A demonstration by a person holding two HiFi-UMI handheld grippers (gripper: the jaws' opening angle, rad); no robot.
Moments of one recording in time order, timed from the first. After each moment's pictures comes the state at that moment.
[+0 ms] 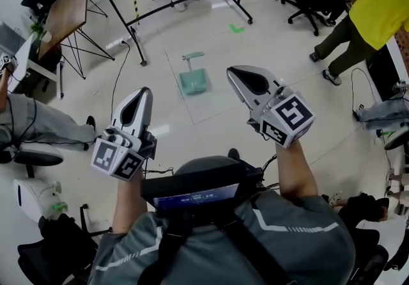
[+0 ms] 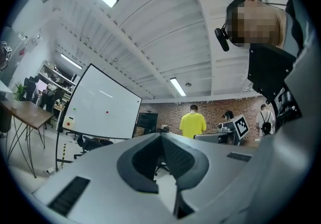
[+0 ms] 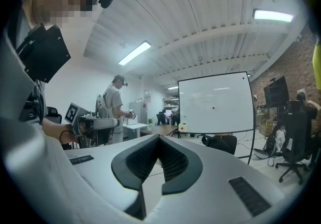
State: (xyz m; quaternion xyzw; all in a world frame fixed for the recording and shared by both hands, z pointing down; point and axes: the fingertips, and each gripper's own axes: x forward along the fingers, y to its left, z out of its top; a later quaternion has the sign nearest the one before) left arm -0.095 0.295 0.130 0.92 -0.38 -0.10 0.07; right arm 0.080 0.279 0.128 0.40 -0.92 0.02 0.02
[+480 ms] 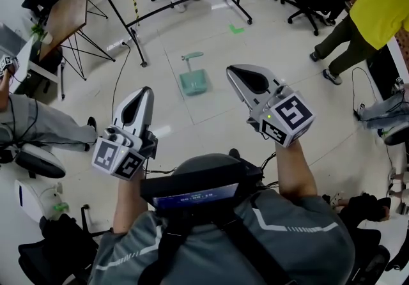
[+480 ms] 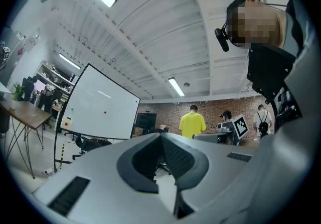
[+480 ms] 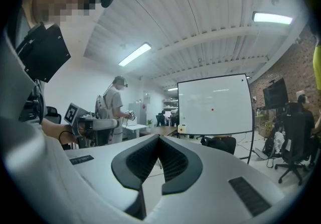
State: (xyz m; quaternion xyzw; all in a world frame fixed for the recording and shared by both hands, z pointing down) left arm -0.085 0.313 0.131 0.92 -0.37 -0.10 0.06; right arm 0.088 0.297 0.128 0.40 -0.91 0.01 0.02
